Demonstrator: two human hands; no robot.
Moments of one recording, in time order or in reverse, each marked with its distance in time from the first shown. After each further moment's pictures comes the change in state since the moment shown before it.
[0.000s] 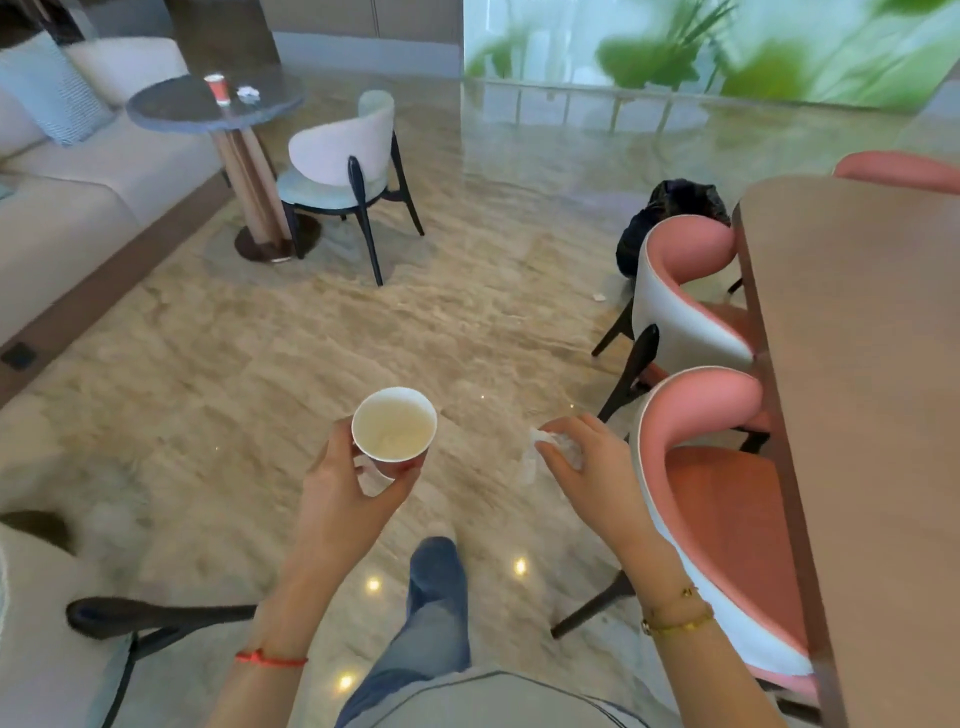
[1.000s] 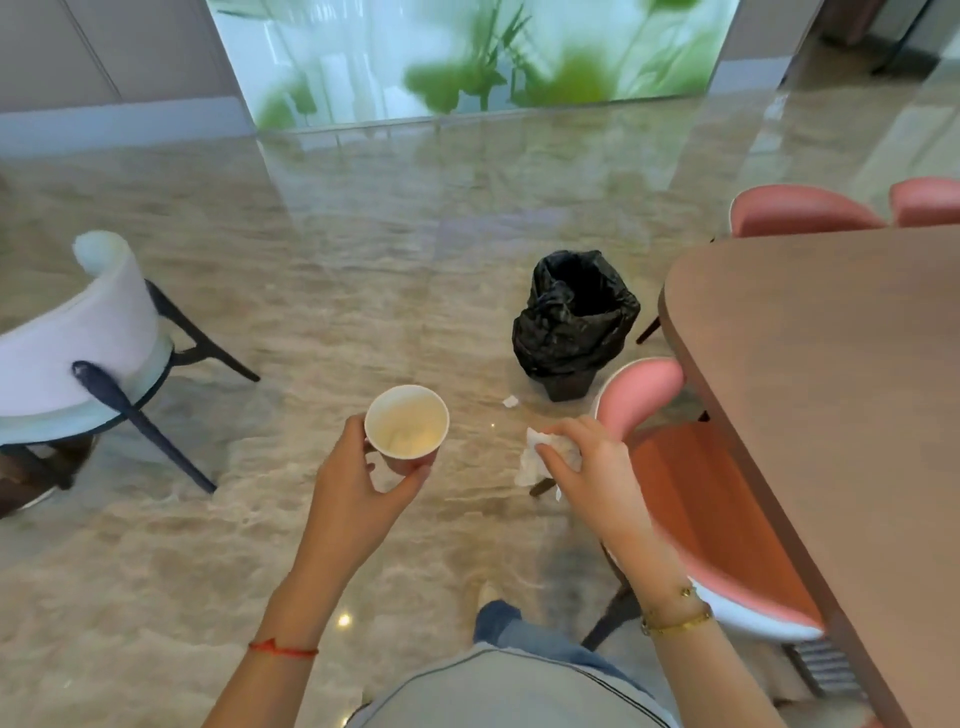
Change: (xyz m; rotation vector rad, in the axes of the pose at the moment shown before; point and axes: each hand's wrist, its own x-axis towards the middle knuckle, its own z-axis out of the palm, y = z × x) left_hand 0.731 0.123 0.353 -0.138 -0.367 0.279; right_hand 0.669 0.244 -0.071 -0.016 0.302 0.279
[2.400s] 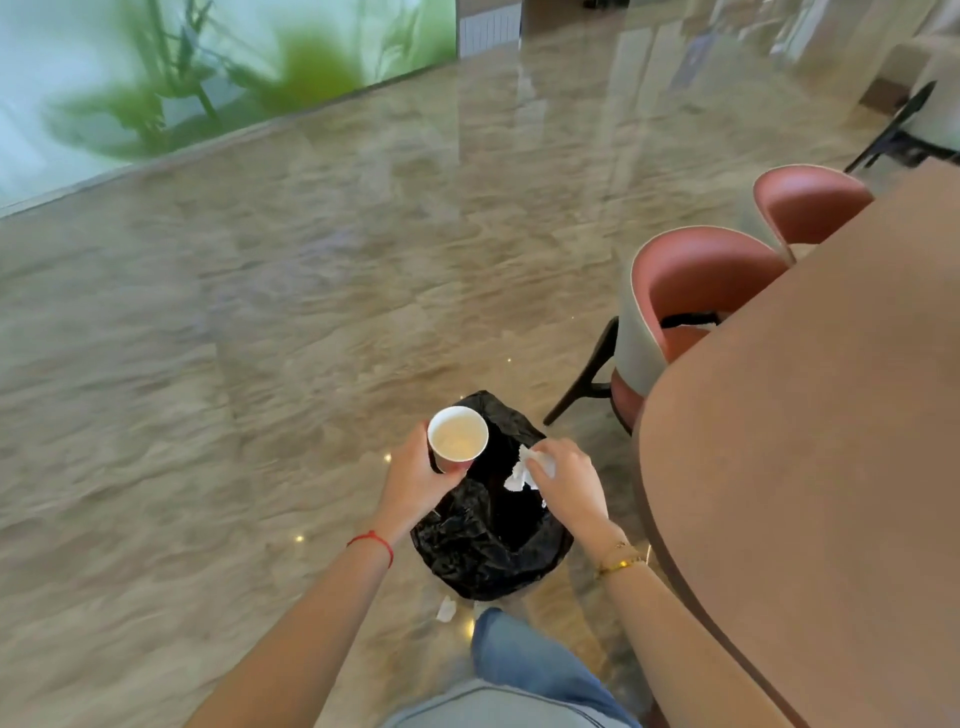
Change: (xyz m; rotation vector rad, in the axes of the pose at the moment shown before) left_hand 0.820 -0.007 0.469 0.084 -0.688 0.174; right_hand 0.716 0.329 0.000 -0.121 0.195 0.664
